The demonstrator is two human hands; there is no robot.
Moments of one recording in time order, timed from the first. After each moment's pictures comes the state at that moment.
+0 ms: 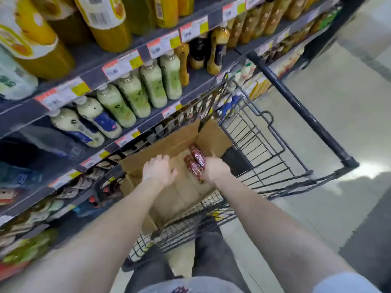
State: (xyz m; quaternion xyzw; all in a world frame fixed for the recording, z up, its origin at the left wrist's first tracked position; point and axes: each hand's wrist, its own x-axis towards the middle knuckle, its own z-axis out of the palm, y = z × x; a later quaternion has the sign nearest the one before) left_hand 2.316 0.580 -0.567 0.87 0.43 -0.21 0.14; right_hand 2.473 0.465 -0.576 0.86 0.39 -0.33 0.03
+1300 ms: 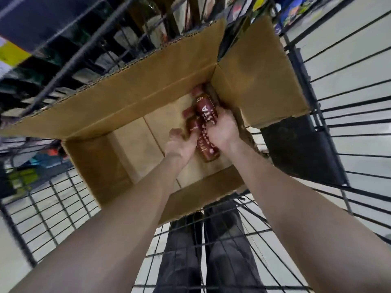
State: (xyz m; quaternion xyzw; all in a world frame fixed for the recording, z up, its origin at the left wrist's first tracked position) left_hand 2.413 0.573 -0.889 0.49 0.70 -0.14 0.49; right_hand 2.539 0.536 -0.914 0.85 0.24 -0.44 -0.18
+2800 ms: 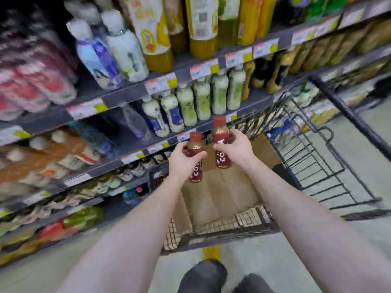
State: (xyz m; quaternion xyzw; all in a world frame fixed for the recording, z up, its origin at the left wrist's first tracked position) left_hand 2.230 0.575 -0.528 0.61 0.60 0.24 0.45; right_hand 2.408 0.518 -0.497 0.79 0.35 -0.33 -0.39
